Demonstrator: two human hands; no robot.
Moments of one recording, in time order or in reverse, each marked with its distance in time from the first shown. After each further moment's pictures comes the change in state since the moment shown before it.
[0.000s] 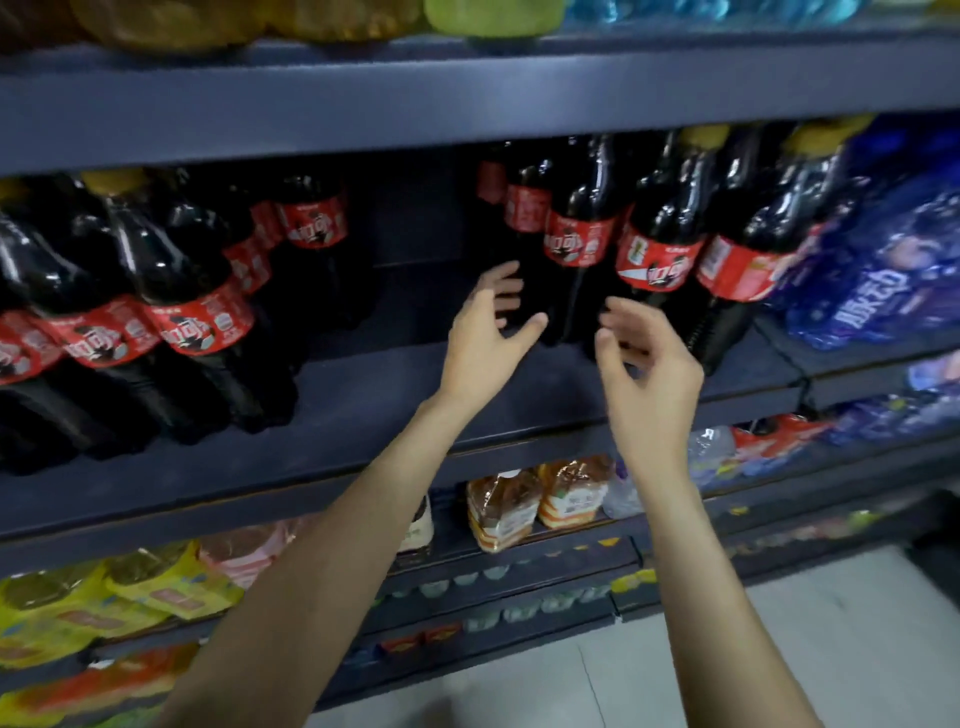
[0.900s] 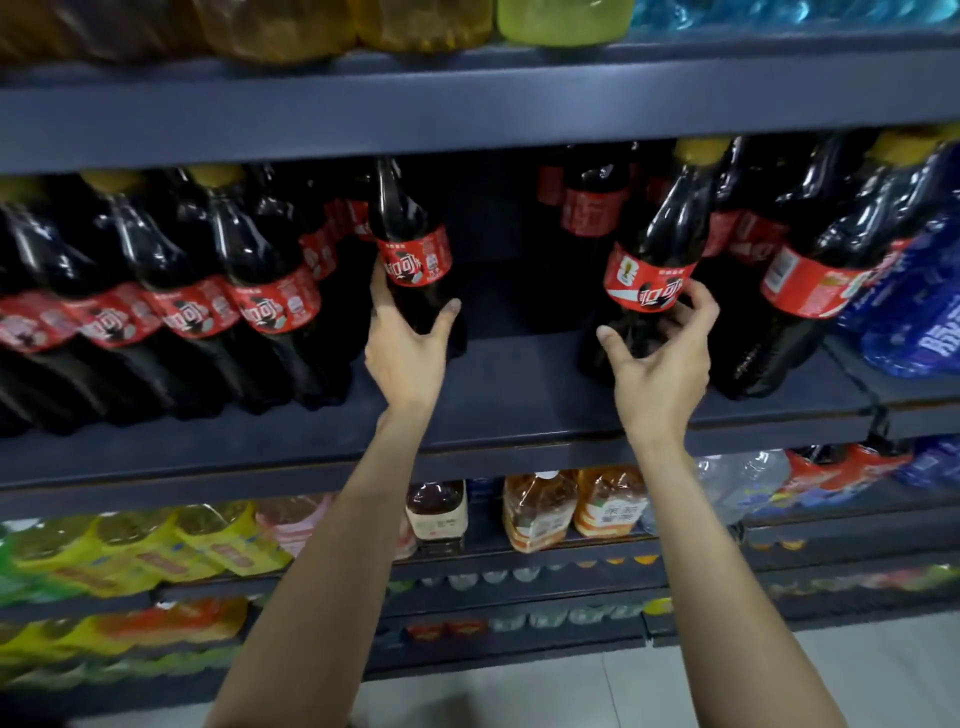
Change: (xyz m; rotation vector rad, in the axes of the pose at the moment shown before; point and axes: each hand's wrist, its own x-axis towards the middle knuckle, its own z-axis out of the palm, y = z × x) left_hand -0.017 -0.042 -0.075 0.299 0.656 -0.185; right_hand 0.017 0.011 0.037 -0.095 0.065 0.112
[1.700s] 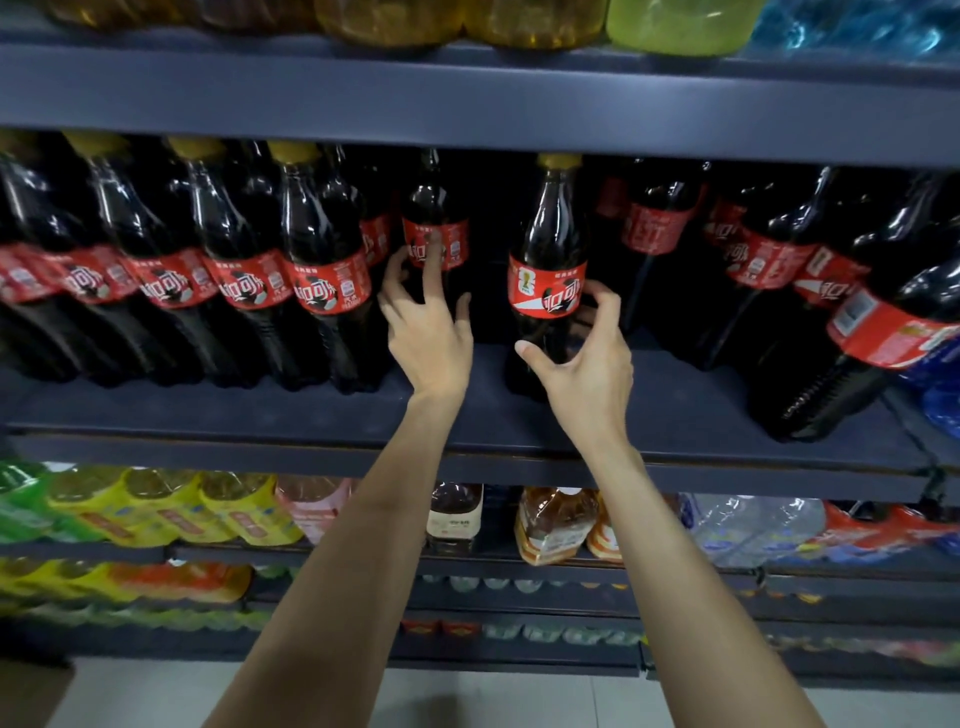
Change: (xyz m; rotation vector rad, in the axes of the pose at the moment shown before) left_hand 0.016 -0.012 0.007 0.383 0.206 0.185; right_hand -0.025 -0.040 0.055 0.046 -0.391 -0.164
